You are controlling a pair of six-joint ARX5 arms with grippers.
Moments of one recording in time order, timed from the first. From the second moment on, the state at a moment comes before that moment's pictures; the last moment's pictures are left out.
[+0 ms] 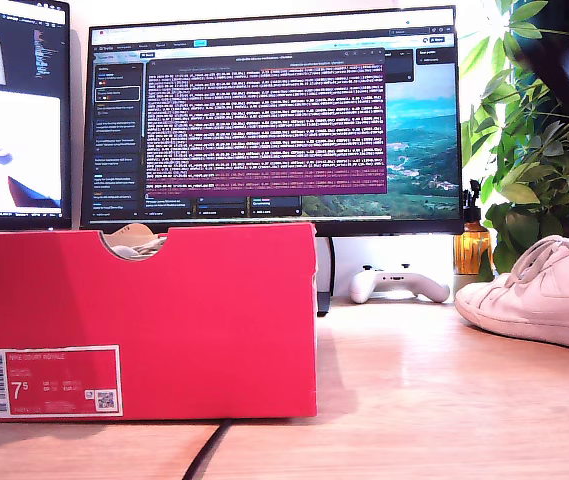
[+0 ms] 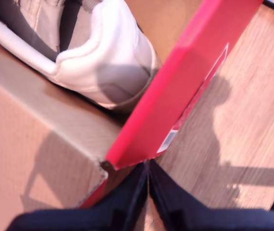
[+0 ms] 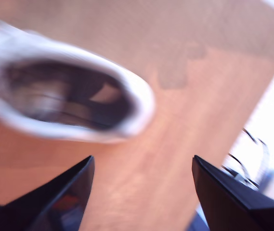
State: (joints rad) left arm -0.48 0.99 0.57 -0.58 0.02 0.56; right arm 0.23 1.53 1.33 -1.36 0.30 1.26
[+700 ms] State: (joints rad) left arm -0.48 0.99 0.57 -0.58 0.02 0.56; right arm 0.11 1.53 1.20 -1.10 0.29 1.26
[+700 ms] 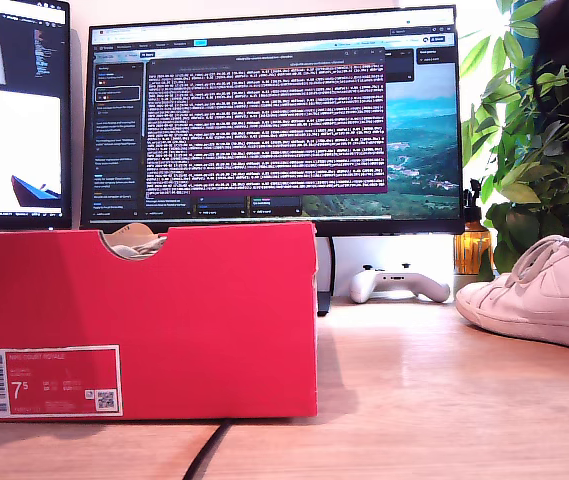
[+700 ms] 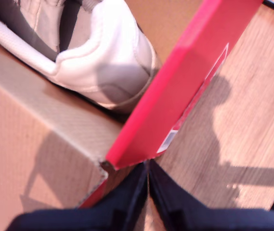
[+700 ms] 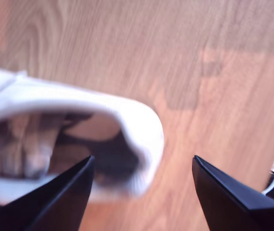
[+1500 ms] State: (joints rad) left arm -0.48 0.99 0.57 -0.58 0.02 0.56; right arm 0.09 1.53 0.92 -0.73 0.26 1.40
